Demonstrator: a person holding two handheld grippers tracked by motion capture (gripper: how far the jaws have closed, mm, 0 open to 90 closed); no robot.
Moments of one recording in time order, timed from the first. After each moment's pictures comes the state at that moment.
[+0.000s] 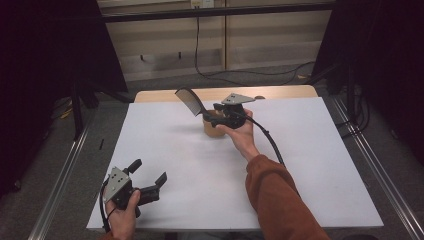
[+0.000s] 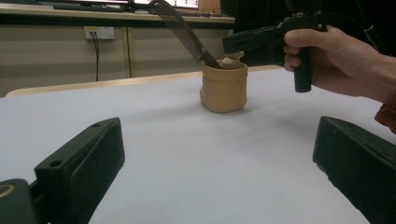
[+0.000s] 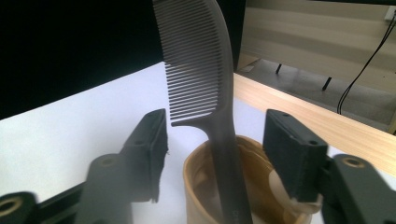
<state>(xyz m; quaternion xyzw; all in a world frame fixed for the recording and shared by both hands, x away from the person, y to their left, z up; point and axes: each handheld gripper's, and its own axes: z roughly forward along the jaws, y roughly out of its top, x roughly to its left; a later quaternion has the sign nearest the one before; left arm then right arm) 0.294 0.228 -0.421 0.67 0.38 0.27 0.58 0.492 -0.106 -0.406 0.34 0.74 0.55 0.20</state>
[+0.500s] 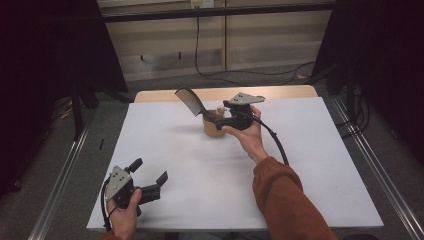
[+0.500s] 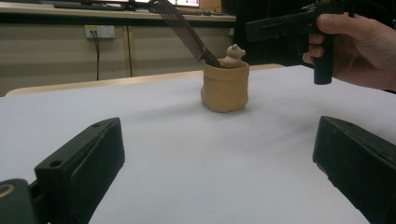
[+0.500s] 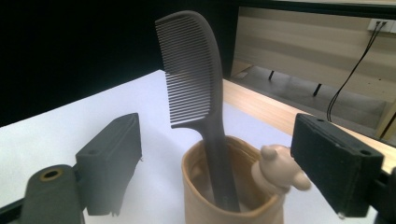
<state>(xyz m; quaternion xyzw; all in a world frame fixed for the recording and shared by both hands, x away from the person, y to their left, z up) 0.297 0.225 -0.422 0.68 0.38 0.27 0.57 0.476 -0.122 -0.392 0.35 0.73 0.55 0.21</state>
